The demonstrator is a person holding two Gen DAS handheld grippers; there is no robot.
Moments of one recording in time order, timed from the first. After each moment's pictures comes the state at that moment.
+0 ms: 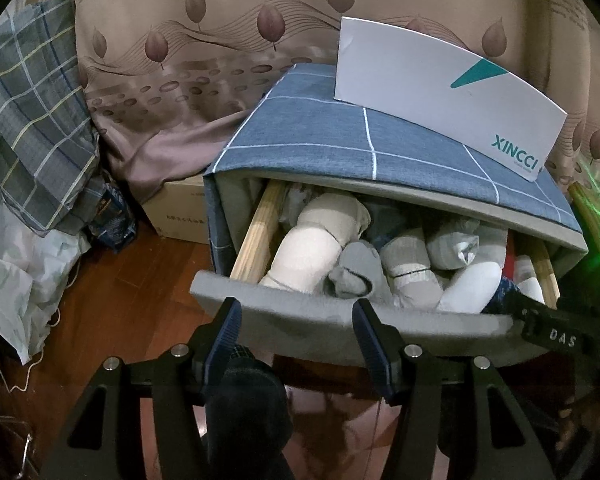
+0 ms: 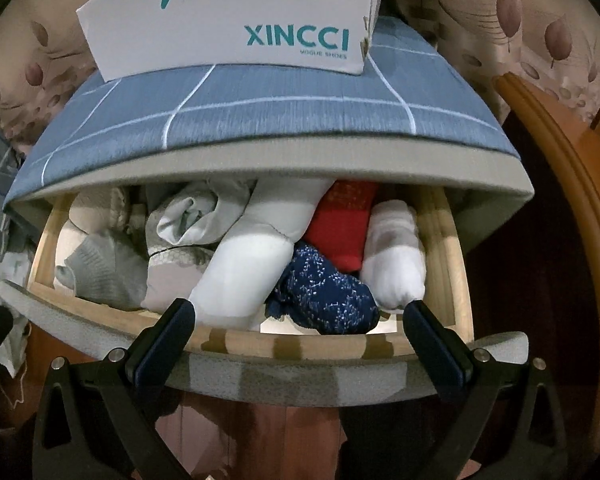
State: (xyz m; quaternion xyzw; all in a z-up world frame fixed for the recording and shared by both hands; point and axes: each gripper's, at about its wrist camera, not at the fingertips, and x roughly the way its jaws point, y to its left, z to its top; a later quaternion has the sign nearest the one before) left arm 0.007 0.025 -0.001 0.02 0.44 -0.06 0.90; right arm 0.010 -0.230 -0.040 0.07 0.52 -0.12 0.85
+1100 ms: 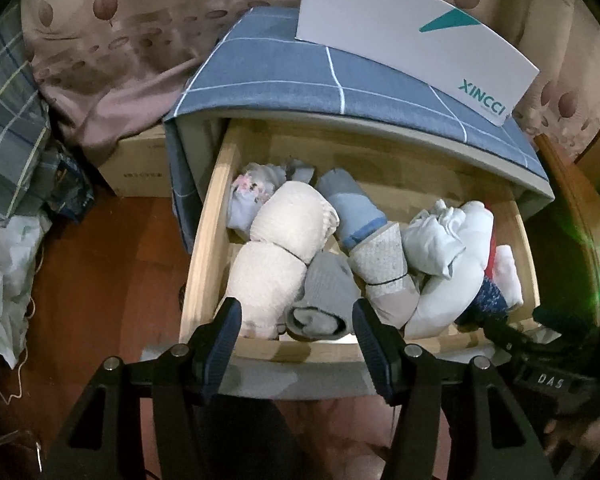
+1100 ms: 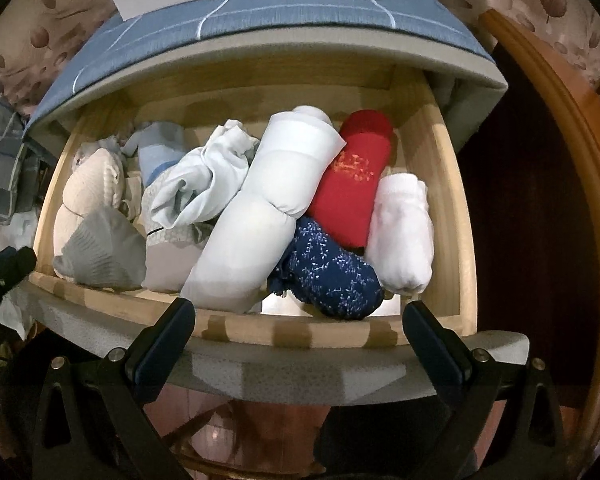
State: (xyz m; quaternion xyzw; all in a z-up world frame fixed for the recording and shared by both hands) left arm 0.014 0.031 -0.006 0.02 0.54 -0.15 0.83; right arm -0.024 -0.217 -0.043 0.09 0.59 -0.11 0.79
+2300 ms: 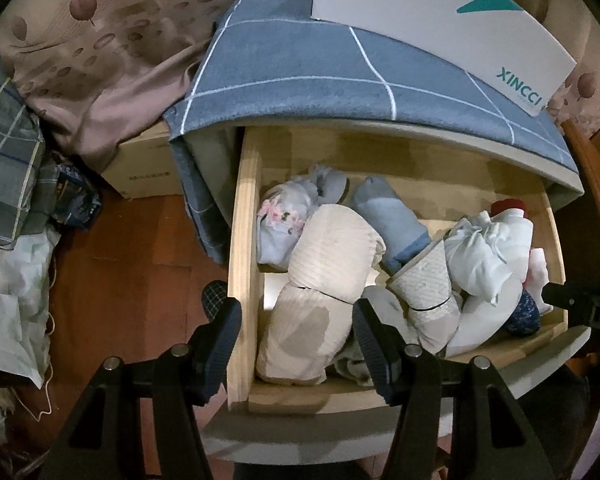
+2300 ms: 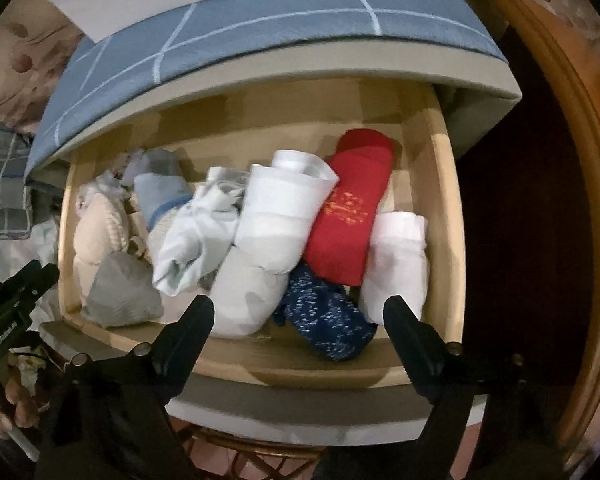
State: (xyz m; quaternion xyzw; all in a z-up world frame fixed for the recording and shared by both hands) left arm 0.071 0.035 -0.021 0.07 0.58 -0.14 0.80; right arm 0.035 -0.267 -0.042 0.15 0.64 -0.08 0.75
